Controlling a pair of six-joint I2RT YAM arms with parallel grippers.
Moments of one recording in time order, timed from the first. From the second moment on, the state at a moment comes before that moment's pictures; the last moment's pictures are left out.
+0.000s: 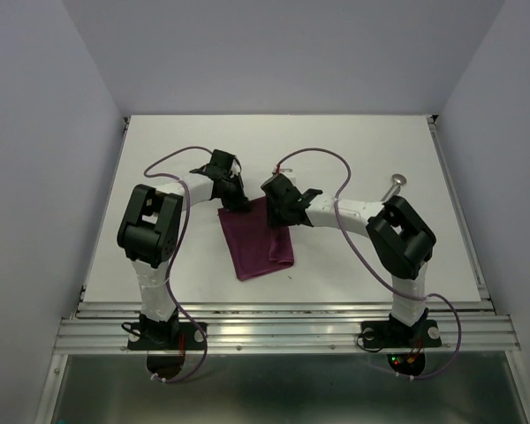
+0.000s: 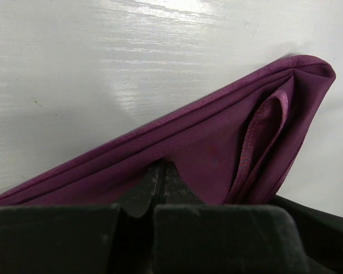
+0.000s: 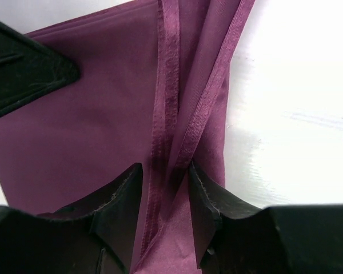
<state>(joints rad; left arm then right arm) -0.36 1.92 1.21 -0.31 0.26 -0.60 0.81 1.93 1.30 -0.31 0.25 0.64</state>
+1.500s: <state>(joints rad) -0.36 1.98 1.28 -0.30 0.27 -0.60 0.81 2.00 1.42 -0.41 0.28 0.50</state>
